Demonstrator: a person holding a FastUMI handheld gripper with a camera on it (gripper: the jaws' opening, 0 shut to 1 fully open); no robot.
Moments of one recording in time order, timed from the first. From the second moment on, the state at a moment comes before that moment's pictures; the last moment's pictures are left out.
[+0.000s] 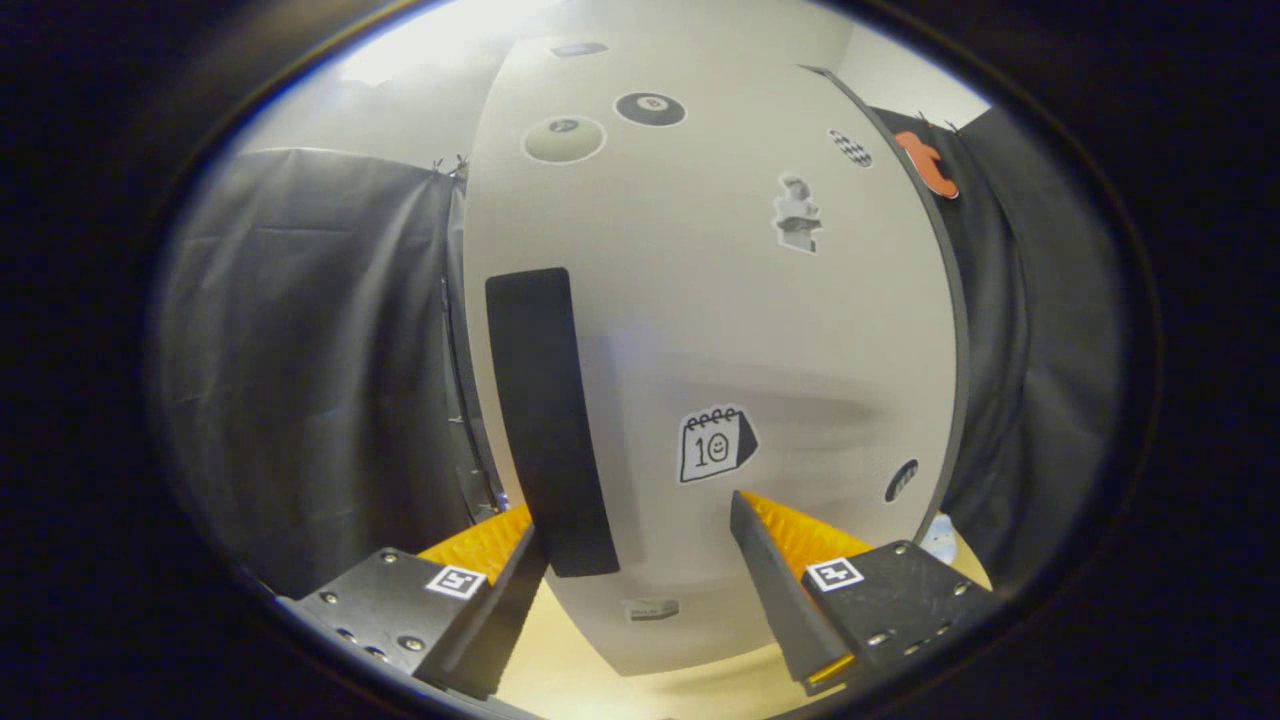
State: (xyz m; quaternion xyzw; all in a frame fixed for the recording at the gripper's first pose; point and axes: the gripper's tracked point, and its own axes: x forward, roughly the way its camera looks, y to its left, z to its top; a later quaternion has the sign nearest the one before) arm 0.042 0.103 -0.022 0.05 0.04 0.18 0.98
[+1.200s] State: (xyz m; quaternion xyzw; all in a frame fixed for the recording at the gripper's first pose) arm 0.091 0.162 -0.022 0.05 0.00 0.05 1.00
